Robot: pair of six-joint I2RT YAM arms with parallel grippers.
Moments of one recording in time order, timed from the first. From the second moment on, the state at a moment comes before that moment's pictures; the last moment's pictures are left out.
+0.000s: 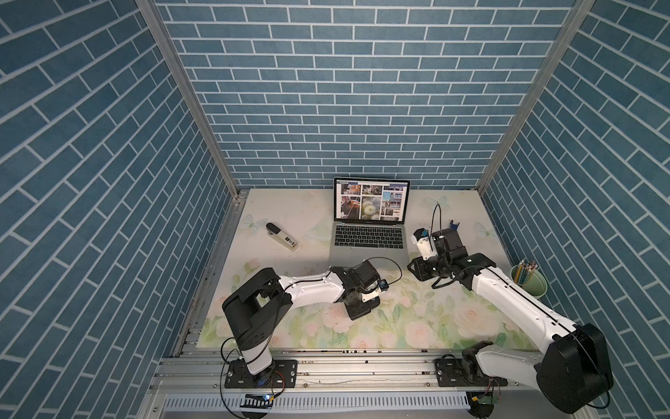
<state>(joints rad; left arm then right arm) -0.96 1.74 1.00 -0.53 0.04 0.24 0.44 1.20 0.81 -0.54 -0.28 0.13</state>
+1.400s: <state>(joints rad) -0.96 1.75 1.01 -0.53 0.04 0.24 0.59 1.44 0.53 -0.01 -0.69 0.67</state>
